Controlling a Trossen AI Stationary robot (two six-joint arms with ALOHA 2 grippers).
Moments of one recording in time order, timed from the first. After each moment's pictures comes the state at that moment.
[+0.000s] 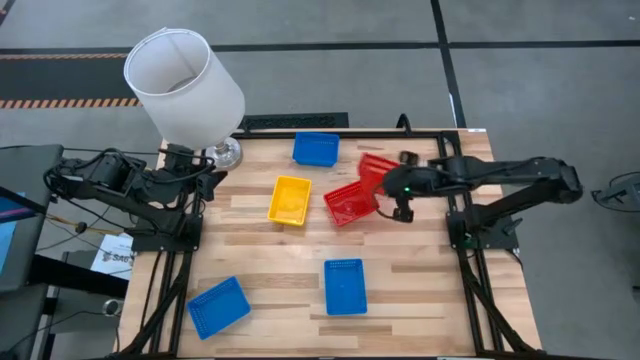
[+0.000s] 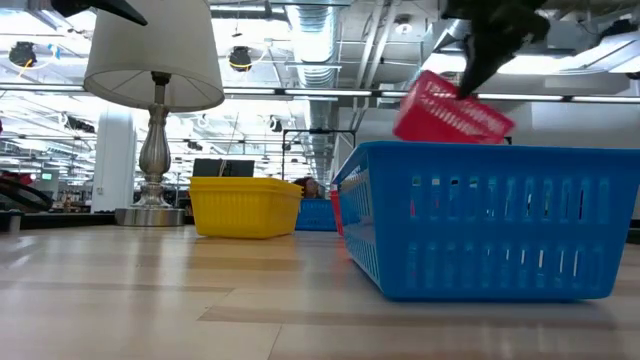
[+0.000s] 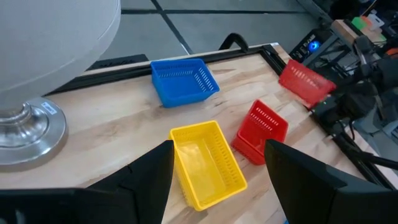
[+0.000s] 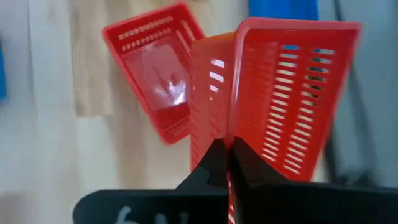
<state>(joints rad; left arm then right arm) -0.27 0.75 1.17 -1.20 -0.75 -1.13 -0.02 1.19 1.12 -0.97 0.34 -0.04</state>
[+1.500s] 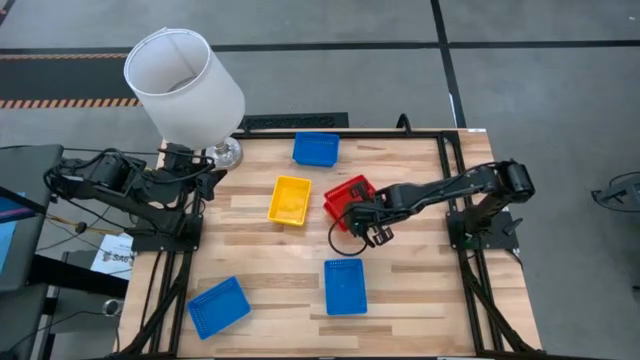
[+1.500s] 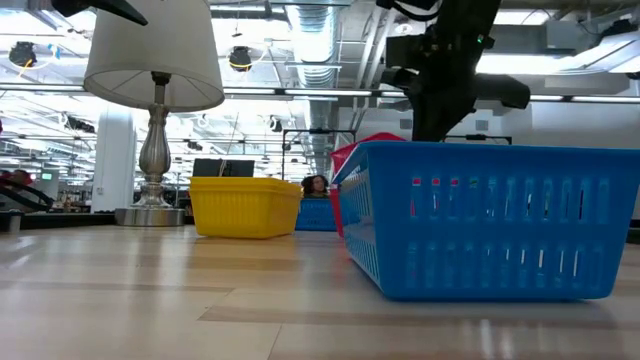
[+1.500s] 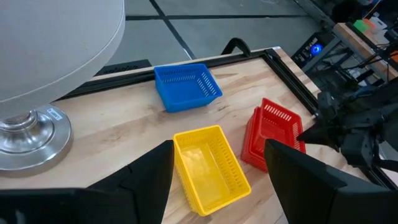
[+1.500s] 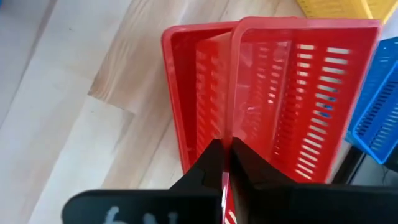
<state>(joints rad) -0.27 0.75 1.17 -1.20 -0.77 -1.12 0.10 1.64 1.23 -0.85 0.34 -0.47</state>
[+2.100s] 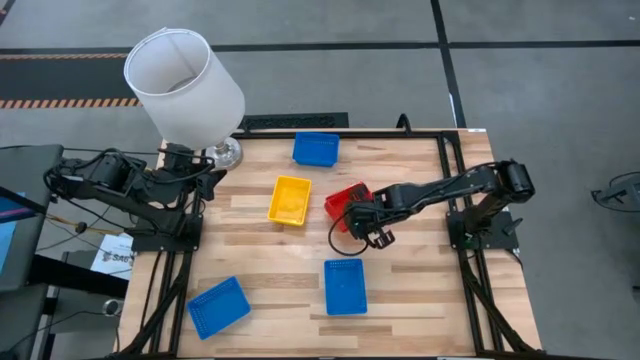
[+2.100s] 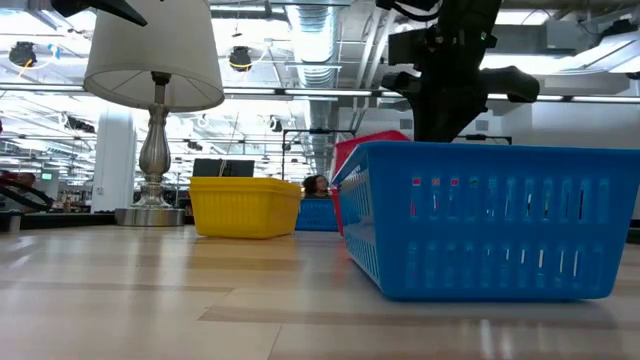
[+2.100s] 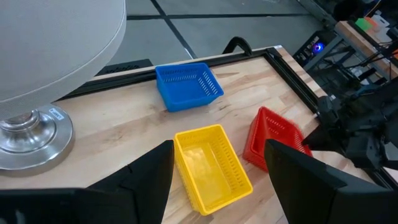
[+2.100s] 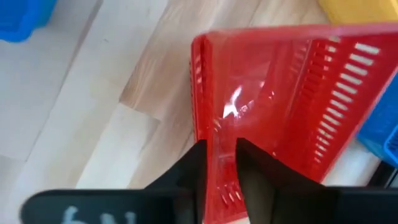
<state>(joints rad) -0.27 0.75 1.17 -1.21 -0.77 -1.12 0.10 1.64 1.23 -0.86 0.24 -0.47</state>
